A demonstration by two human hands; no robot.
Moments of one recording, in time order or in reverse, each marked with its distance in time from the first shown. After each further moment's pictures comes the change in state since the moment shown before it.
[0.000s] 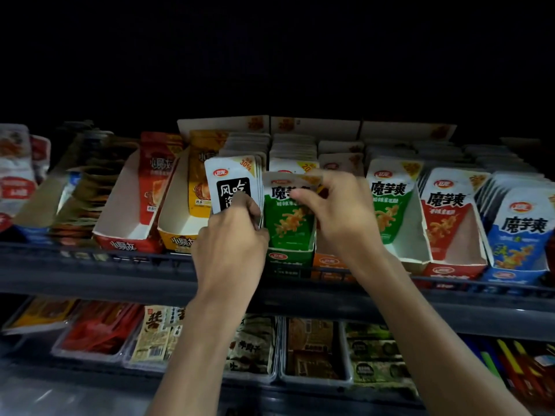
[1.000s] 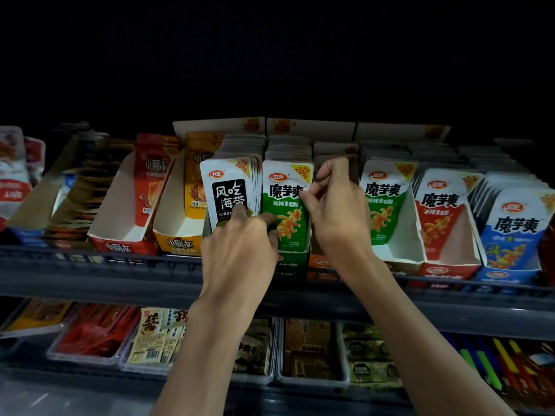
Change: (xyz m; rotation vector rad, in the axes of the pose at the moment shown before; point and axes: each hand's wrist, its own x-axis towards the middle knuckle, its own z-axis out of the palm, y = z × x) left_hand -0.003 -0.002 0.017 0.273 -0.006 0.251; right_hand 0.001 0.009 0.006 -0.138 0.118 0.067
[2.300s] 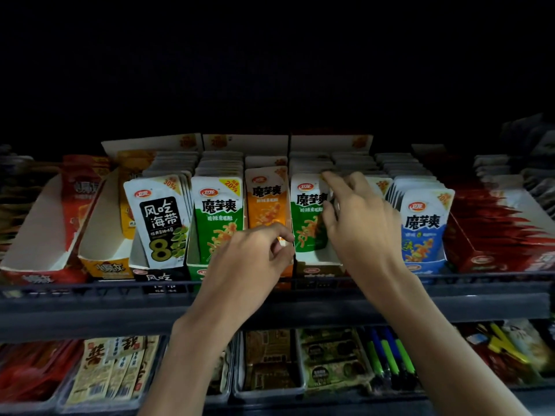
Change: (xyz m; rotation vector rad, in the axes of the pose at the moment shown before) left_hand -0.004 0.069 0.017 -0.455 -0.163 0.274; right_hand -0.009 0.057 -0.098 -0.601 0.137 -0.142
